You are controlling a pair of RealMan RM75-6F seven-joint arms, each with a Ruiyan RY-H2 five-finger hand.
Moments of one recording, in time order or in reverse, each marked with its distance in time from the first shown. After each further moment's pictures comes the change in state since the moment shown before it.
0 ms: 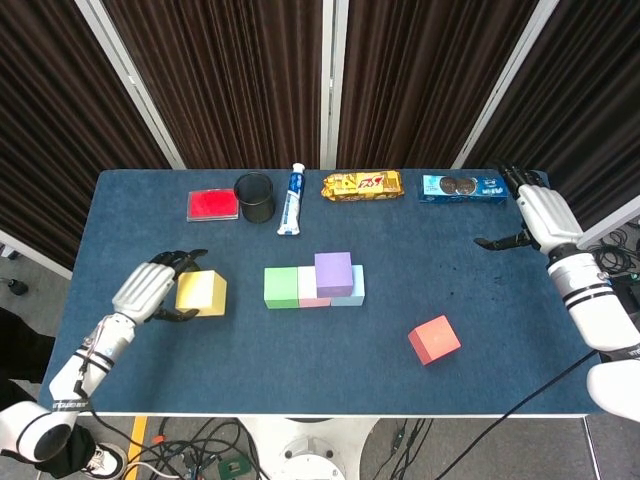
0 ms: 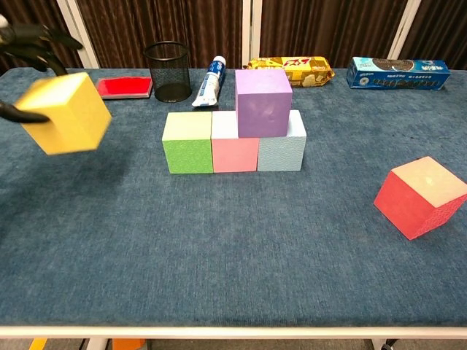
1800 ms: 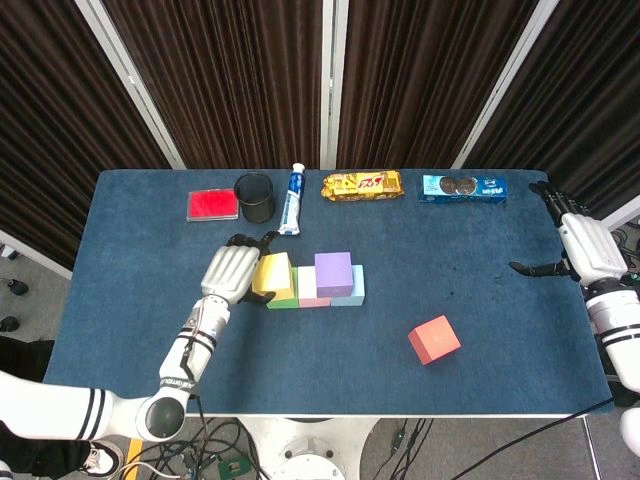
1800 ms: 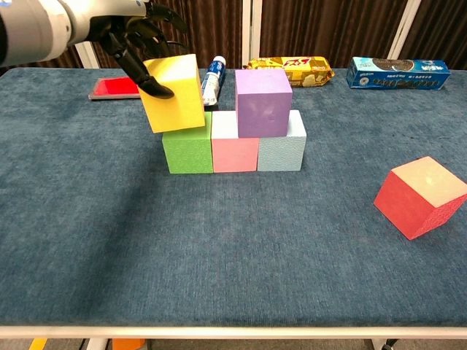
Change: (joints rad) left arm -0.361 -0.288 -0.253 -0.232 -0.784 0.170 0.739; right arm -0.178 0.070 -0.034 -0.081 -0.083 0.127 0.045
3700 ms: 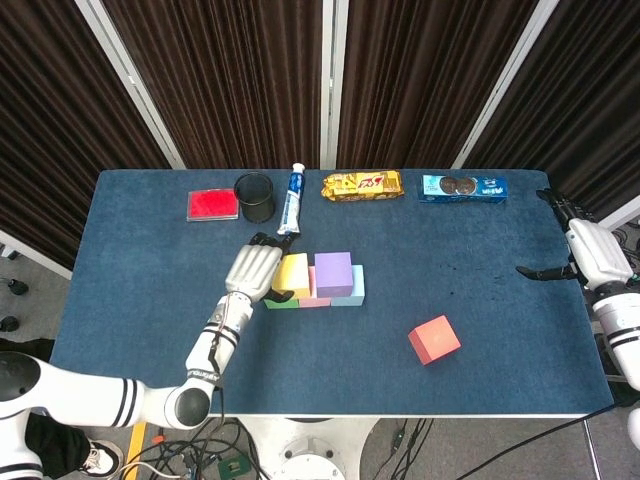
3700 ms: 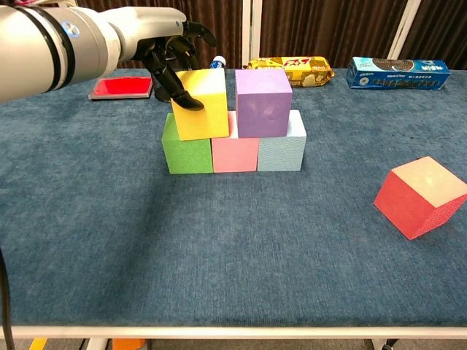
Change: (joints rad) left arm -0.074 -0.114 0.010 0.148 0.006 -0.041 -0.007; right arm -0.024 -0.026 -0.008 0.079 -0.048 -0.034 0.088
